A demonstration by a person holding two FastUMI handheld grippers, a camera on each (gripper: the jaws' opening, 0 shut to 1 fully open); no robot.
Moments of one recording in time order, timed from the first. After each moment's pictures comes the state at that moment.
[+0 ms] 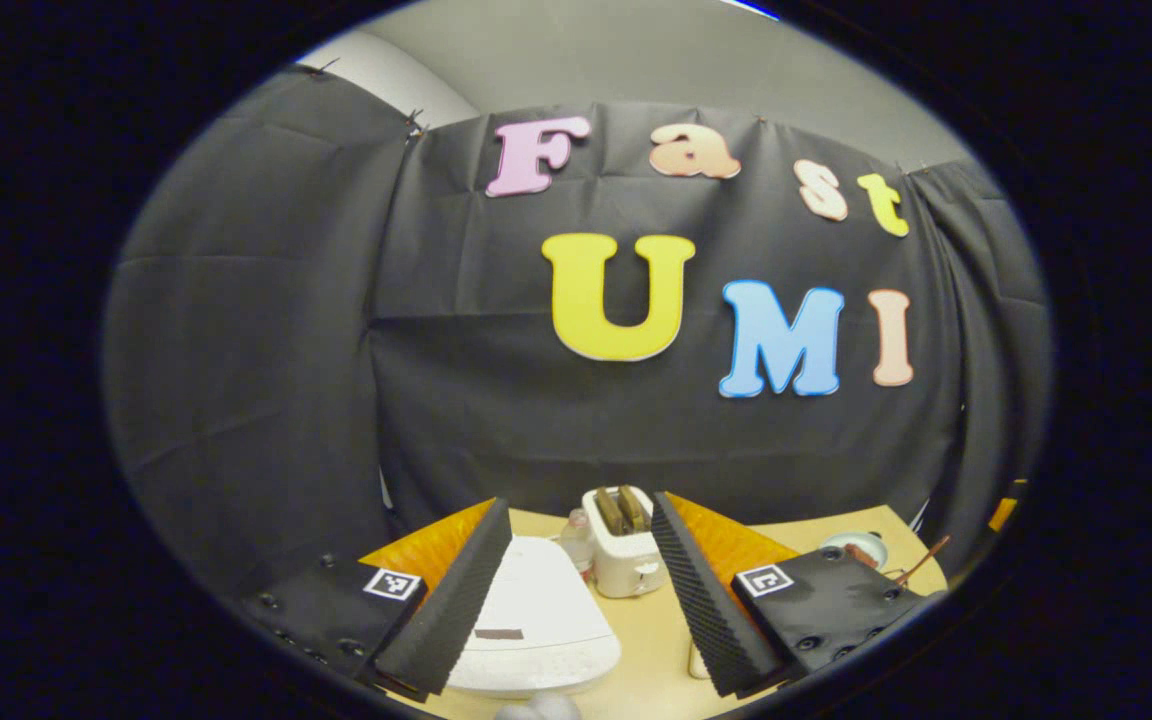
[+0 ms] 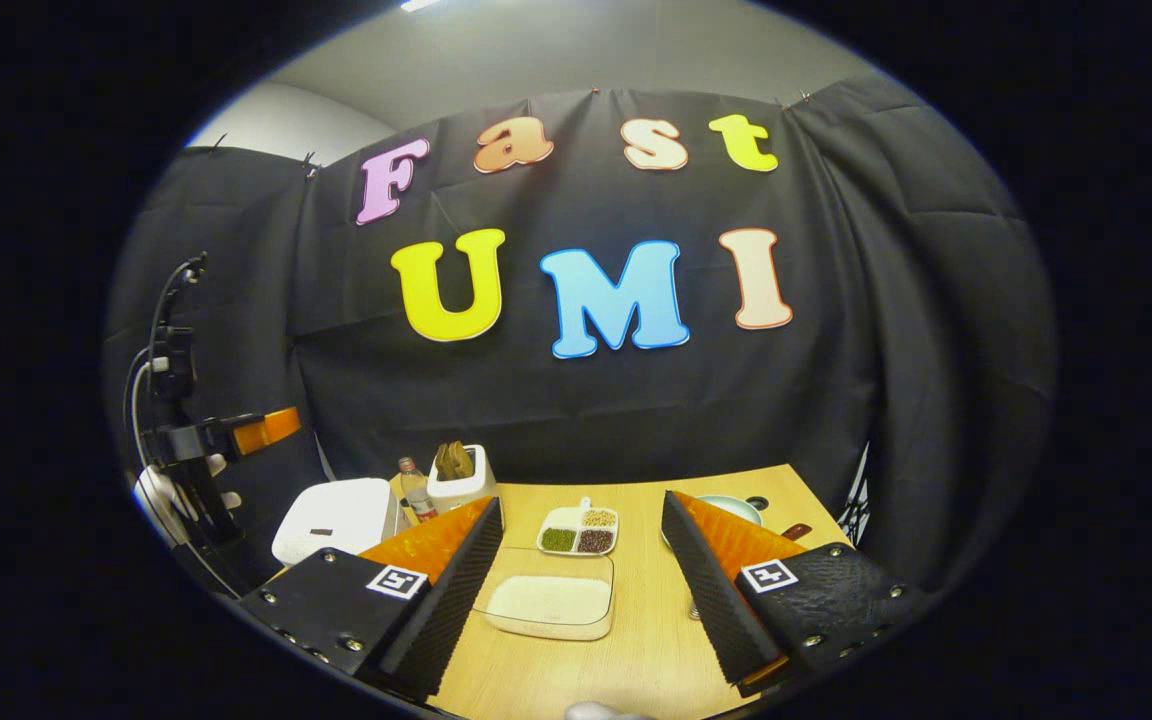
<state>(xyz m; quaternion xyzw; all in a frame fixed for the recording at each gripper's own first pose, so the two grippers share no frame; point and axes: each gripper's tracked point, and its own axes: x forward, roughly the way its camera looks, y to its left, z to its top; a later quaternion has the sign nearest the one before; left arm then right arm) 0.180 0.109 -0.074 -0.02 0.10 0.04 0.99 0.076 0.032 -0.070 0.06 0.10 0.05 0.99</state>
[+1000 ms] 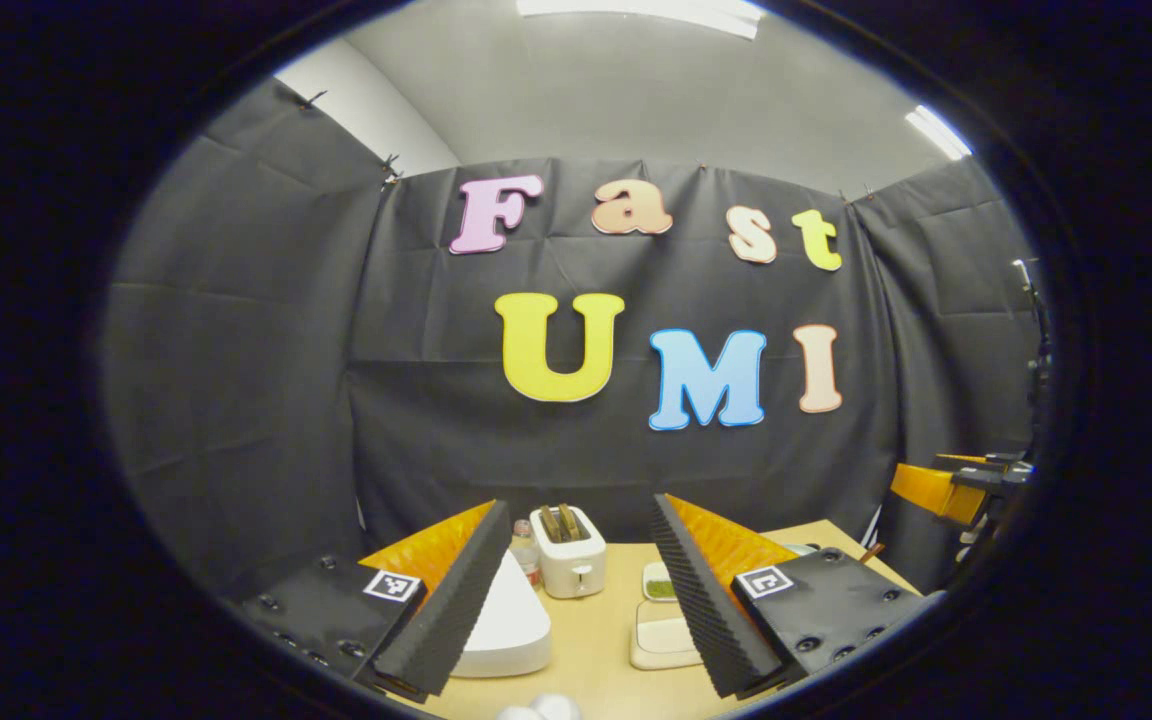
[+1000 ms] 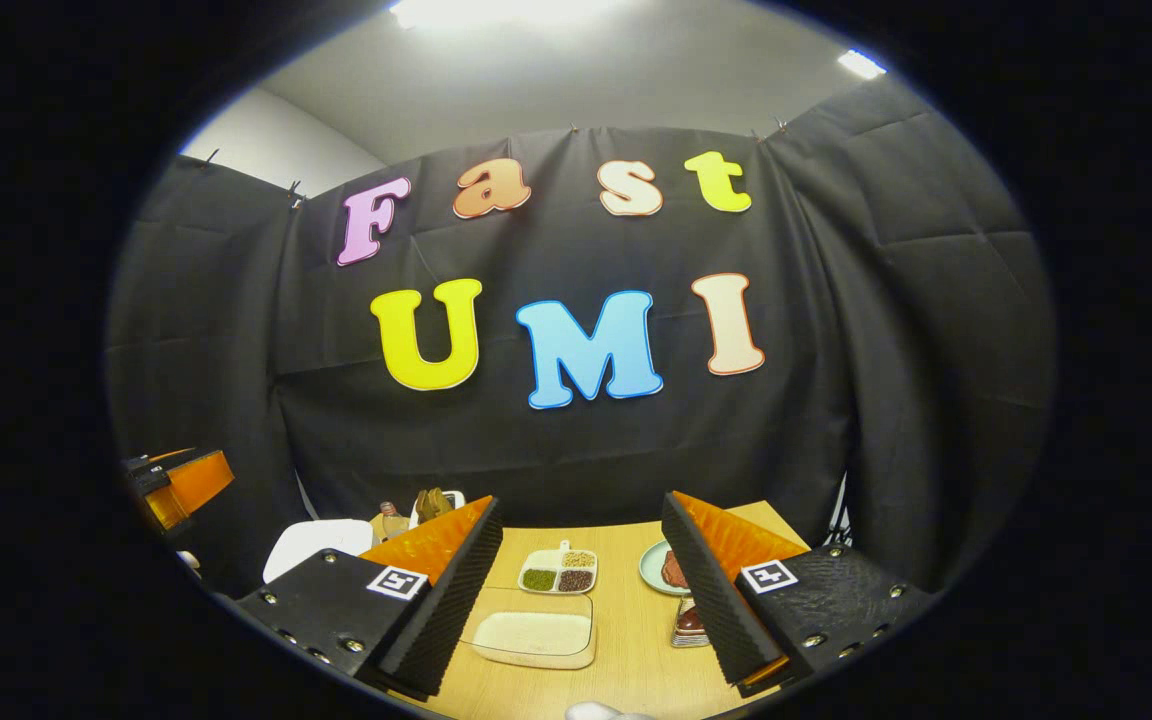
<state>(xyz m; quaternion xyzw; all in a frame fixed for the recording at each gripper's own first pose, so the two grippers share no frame) 0.078 0.037 -0.046 -0.03 0.06 -0.01 1.00 0.077 0.010 -0.031 0.05 0.04 0.02 1.00</state>
